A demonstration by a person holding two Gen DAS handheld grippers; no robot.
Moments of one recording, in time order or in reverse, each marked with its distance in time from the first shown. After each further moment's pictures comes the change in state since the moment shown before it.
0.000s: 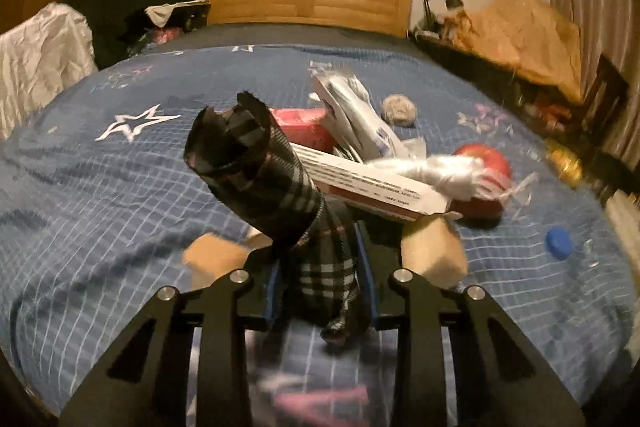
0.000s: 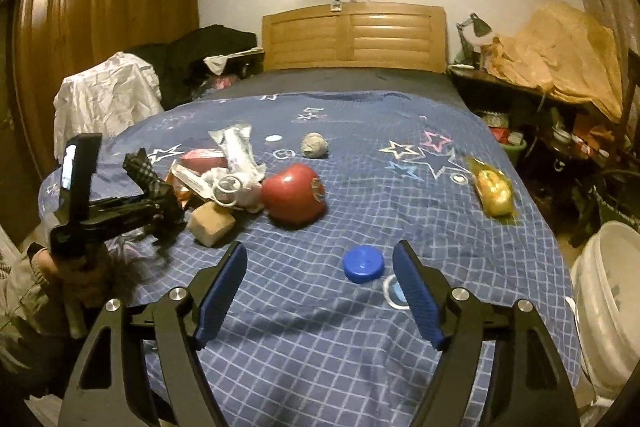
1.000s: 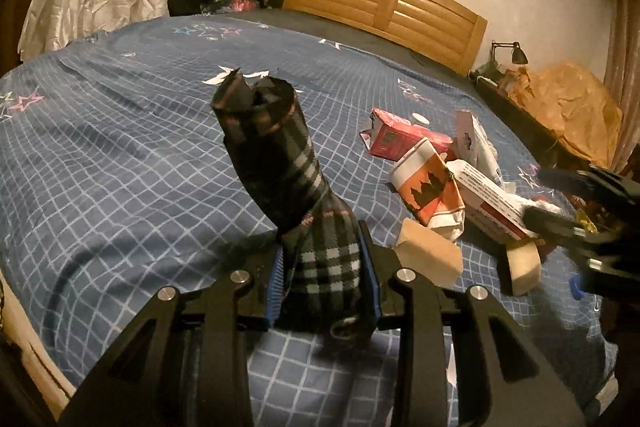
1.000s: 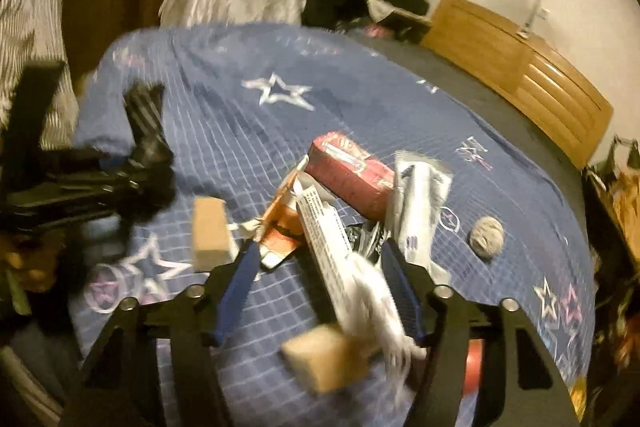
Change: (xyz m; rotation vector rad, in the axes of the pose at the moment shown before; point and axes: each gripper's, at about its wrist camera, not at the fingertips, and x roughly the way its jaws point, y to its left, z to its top) left arm -0.024 0.116 -0.019 -0.270 -0.010 0.080; right arm 0.175 0.186 0.087 -0.612 0.208 0.260
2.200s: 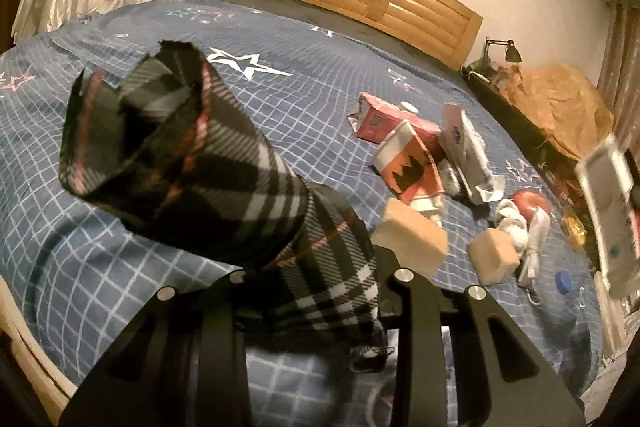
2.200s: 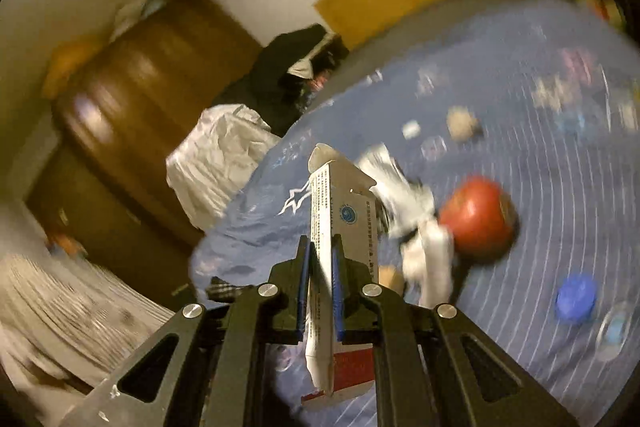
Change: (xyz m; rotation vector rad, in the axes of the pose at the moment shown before) left arm -0.002 -0.004 -0.010 -0.028 0.045 -0.050; right arm -0.131 -0.111 -0.130 1.051 -0.309 0.412
